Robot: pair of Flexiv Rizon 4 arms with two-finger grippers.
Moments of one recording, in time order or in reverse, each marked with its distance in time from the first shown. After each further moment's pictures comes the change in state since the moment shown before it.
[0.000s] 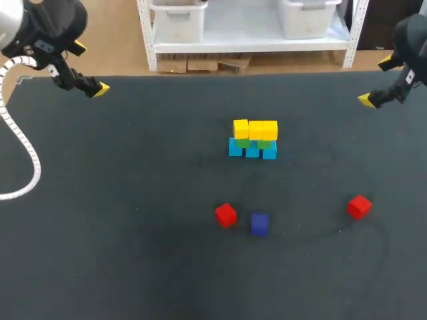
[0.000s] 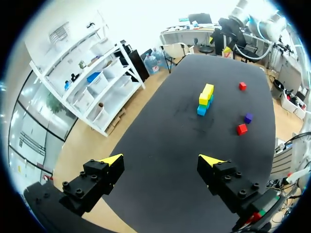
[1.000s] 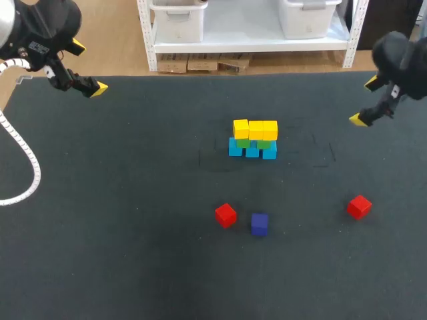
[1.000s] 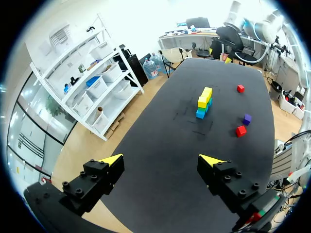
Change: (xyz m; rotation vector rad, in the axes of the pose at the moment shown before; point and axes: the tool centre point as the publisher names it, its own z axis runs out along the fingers) left arm 0.001 0.002 -0.001 0.004 -0.034 0.000; right arm 0.020 0.032 0.026 -0.109 0.153 -0.030
